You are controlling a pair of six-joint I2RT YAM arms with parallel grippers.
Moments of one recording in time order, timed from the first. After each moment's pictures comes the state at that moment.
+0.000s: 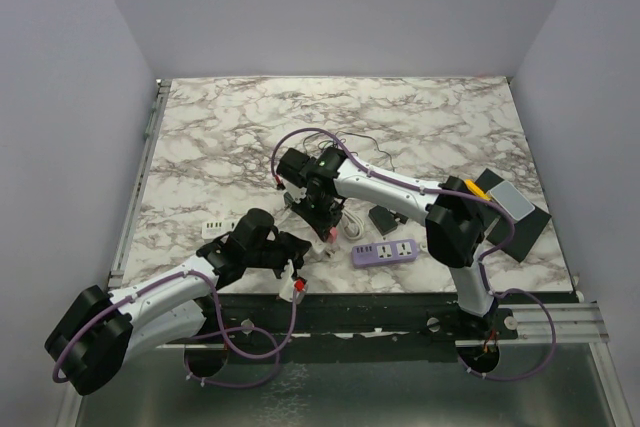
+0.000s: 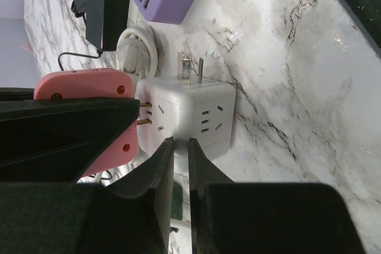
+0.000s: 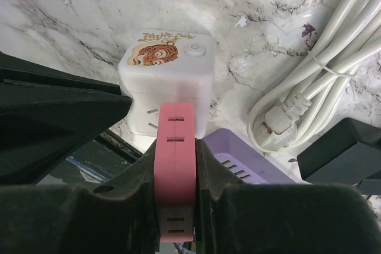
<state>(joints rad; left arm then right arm) -0.74 0.96 0.30 -0.03 0.56 1.52 1.00 2.06 1.78 -1.14 -0.08 0.10</state>
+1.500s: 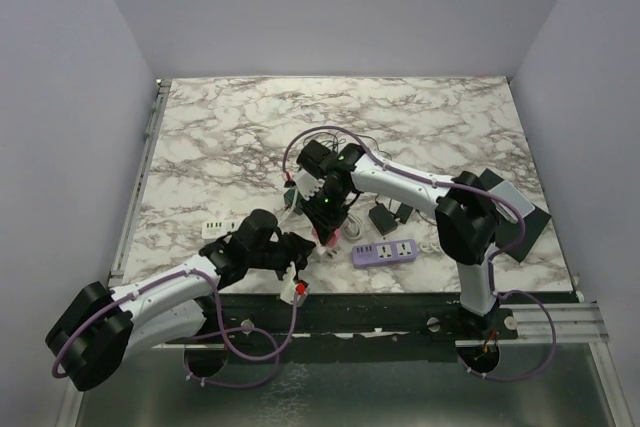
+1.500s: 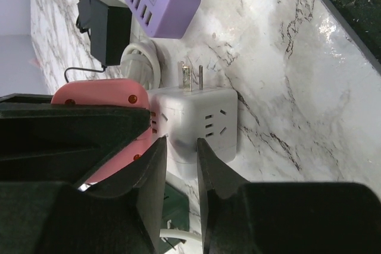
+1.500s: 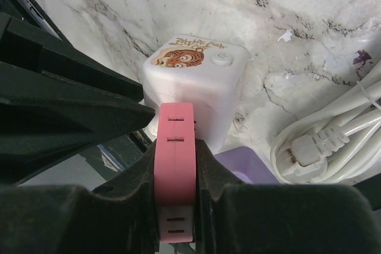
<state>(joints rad) -0.77 0.95 0.30 -0.03 0.56 1.54 0.90 1.99 1.62 -1.00 -0.37 0.00</state>
